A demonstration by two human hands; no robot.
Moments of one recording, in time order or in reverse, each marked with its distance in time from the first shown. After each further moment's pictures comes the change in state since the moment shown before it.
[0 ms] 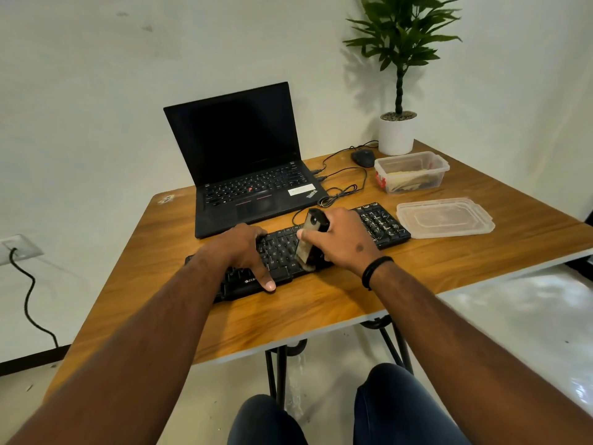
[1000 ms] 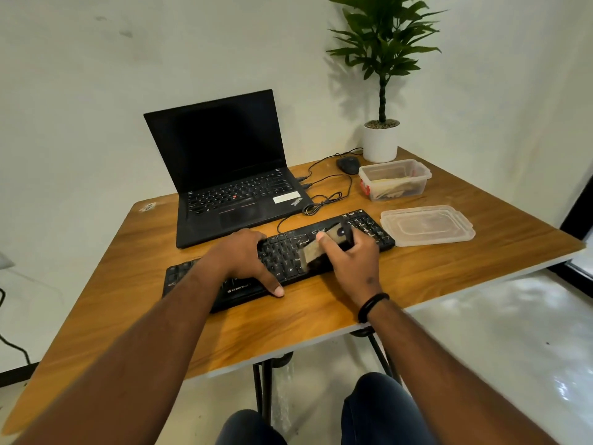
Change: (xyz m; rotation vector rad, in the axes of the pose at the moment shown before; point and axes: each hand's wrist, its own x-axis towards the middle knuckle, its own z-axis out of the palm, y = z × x) left_hand 0.005 0.025 0.013 0.075 0.084 0.126; right_hand -0.024 0.044 0.003 0.361 0.433 0.095
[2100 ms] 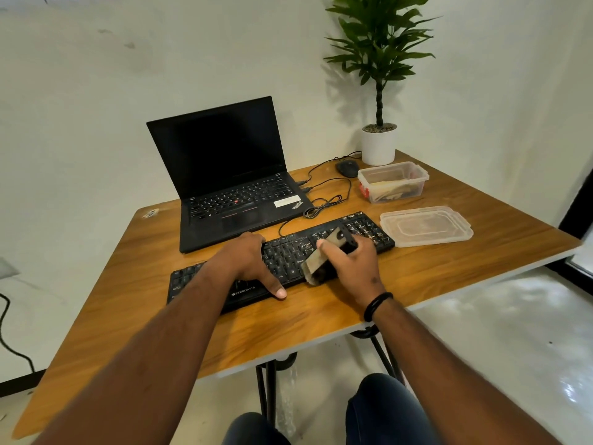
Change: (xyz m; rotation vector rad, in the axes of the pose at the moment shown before) left_hand 0.000 0.005 -0.001 0.017 -0.019 -0.057; right_hand -0.003 -0.004 -0.002 0.072 -0.049 0.046
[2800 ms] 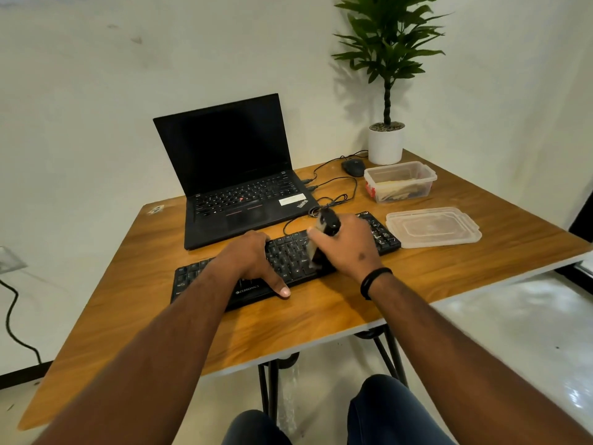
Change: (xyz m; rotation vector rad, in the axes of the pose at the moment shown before) left_hand 0.001 0.001 0.001 -0.025 0.019 -0.007; right_hand 0.027 -0.030 0.008 -0.439 -0.179 -0.075
